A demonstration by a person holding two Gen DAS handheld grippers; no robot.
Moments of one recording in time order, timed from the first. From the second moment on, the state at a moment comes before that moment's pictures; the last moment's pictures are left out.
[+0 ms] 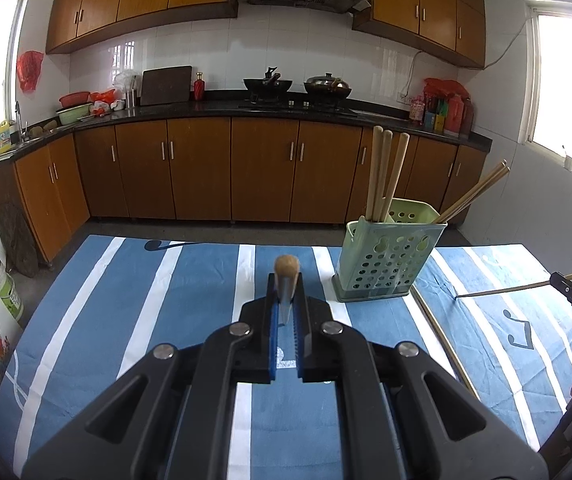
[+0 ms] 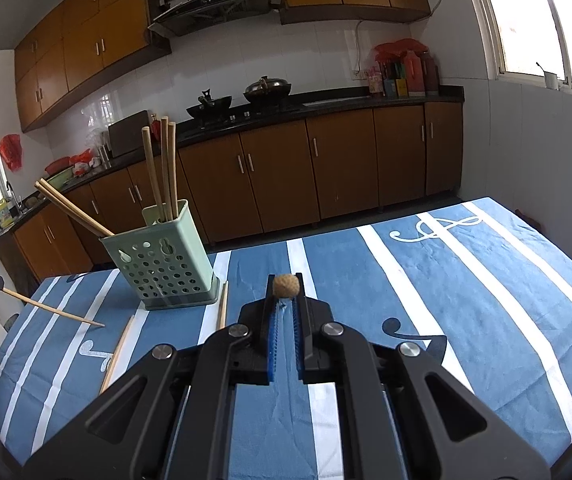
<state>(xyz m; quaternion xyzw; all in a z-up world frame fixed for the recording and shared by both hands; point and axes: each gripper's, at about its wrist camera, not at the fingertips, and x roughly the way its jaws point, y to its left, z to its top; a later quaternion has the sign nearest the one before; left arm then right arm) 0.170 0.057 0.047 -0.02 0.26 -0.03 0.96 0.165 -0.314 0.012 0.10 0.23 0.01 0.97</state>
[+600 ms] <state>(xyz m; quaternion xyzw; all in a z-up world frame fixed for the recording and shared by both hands) 0.161 0.019 0.114 -0.01 0.20 -0.11 0.97 0.154 -0.287 0.099 0.10 0.13 0.08 0.98</state>
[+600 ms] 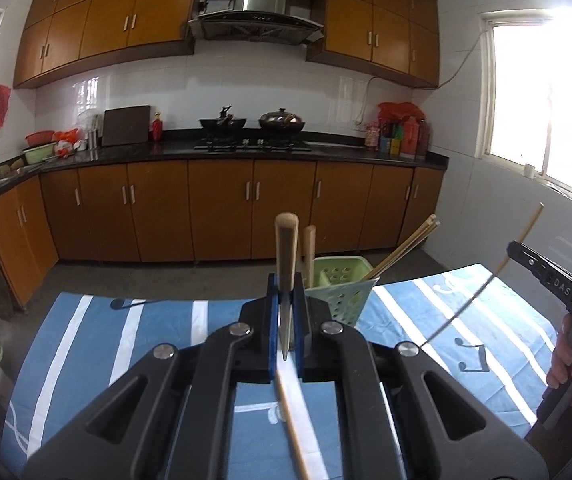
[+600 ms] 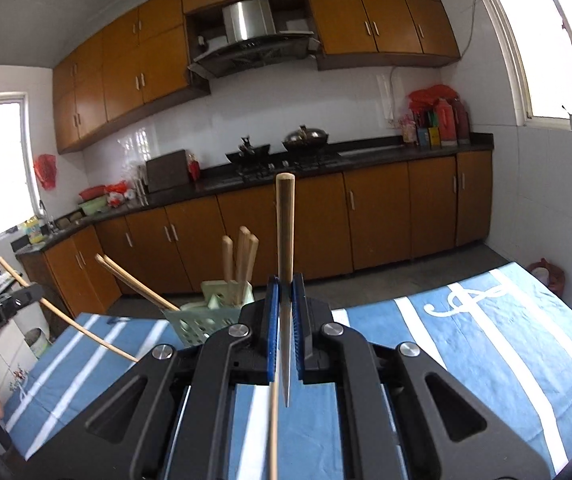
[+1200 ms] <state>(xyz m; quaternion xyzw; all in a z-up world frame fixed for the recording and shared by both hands) 0.212 -0.021 0.175 -0.06 0.12 -0.11 0.99 0.196 -0.243 0.154 0.11 0.03 0.11 0.99</state>
